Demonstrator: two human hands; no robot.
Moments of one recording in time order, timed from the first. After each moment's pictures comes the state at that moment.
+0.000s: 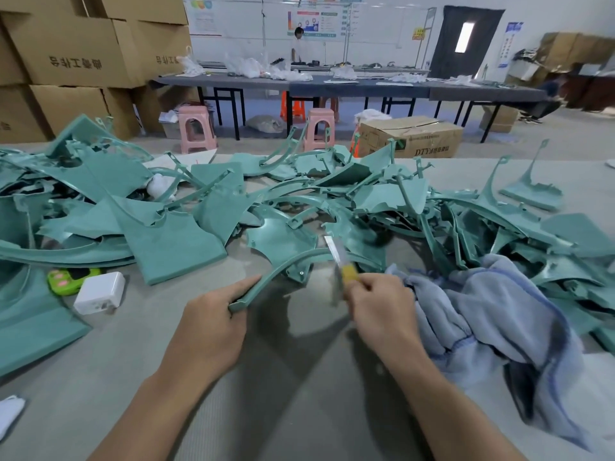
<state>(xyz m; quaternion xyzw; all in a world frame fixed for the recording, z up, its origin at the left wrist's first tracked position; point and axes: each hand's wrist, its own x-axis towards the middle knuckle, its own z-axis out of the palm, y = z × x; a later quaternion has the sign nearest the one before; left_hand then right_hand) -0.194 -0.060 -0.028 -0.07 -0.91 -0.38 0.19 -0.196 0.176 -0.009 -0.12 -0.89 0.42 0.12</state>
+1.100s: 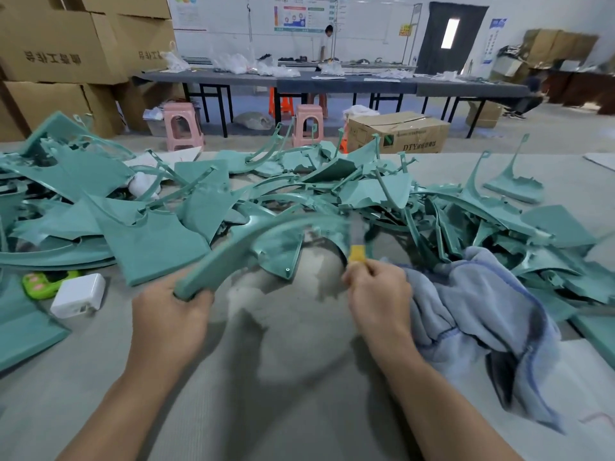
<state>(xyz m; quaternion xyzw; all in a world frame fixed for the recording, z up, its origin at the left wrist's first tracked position) -0.196 -0.070 -0.018 0.01 -0.83 -0.48 0.28 -0.198 0.182 -0.012 -0.16 -0.81 0.53 0.21</state>
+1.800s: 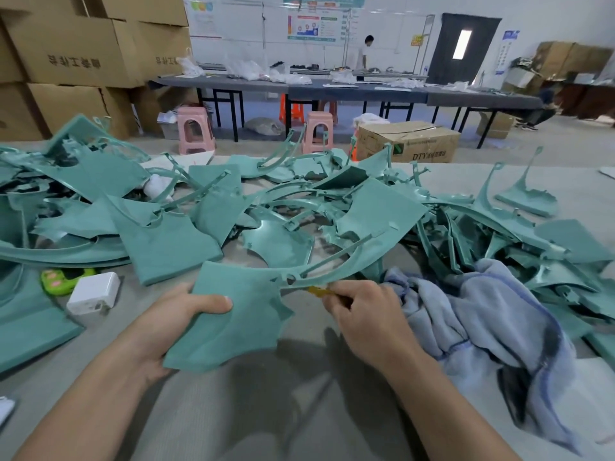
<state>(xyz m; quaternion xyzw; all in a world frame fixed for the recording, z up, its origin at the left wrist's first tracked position) -0.201 -0.090 0.001 0.09 -0.64 -0.75 -0.16 -0.190 0.182 -0.011 0.09 -0.94 0.31 0.14</state>
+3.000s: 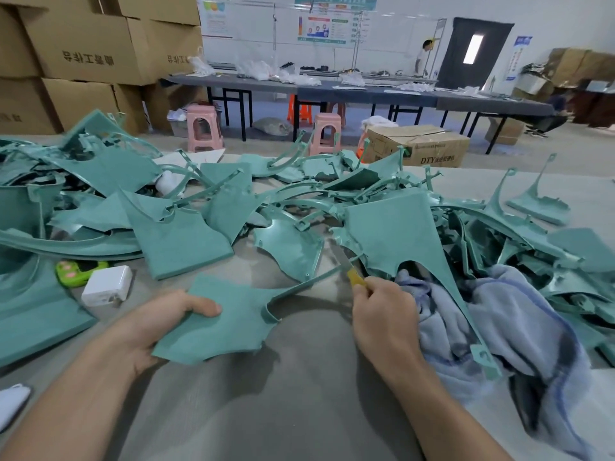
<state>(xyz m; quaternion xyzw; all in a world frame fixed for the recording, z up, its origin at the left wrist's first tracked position) -0.212 -0.123 -0.010 0.15 -0.67 -0.69 -0.20 -0.197 0.170 -0.020 -0.12 -0.93 0.31 0.17</state>
